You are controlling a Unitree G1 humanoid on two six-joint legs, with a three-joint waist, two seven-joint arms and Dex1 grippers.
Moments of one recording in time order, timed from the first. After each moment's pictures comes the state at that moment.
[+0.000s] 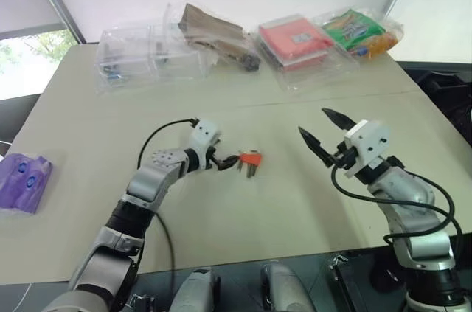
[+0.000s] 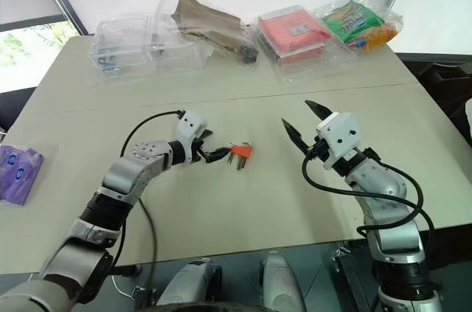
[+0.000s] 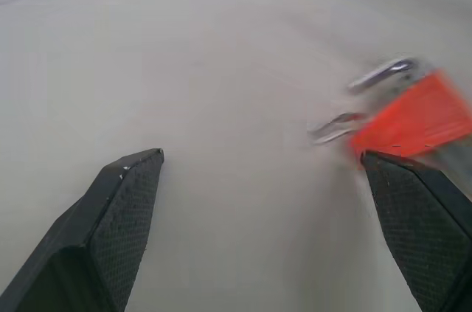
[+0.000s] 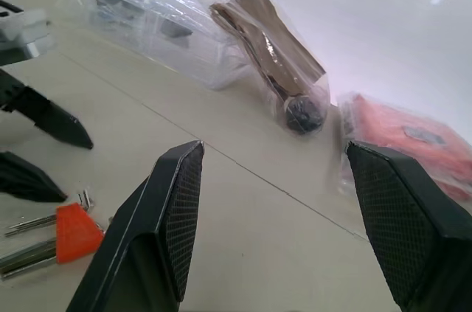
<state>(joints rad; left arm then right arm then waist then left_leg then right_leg) -0.56 0.40 -0.25 0.19 -0.16 0.46 -0.53 -0.13 -0.52 -0.12 -0.35 0.22 0.12 0.54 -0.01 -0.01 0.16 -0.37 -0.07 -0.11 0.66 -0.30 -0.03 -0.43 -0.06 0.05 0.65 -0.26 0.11</state>
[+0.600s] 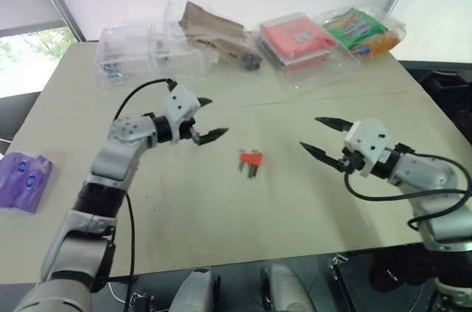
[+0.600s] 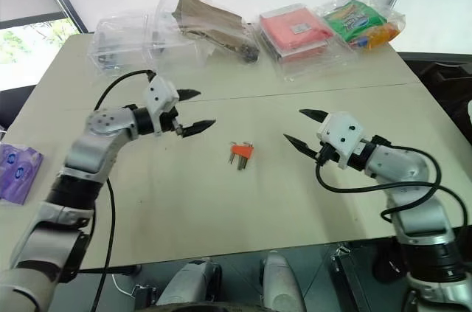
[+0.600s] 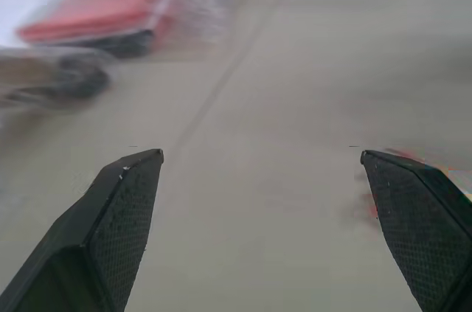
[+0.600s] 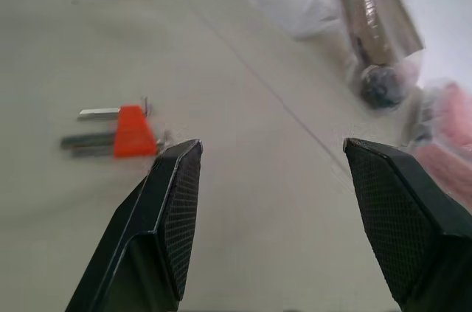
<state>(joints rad) -0.61 0.62 -0.13 0.04 -0.36 0.34 -1.00 -0.19 -0.82 -0.12 -0.28 0.26 0.14 0.89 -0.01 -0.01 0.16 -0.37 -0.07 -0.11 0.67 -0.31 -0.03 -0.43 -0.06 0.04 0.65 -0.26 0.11</state>
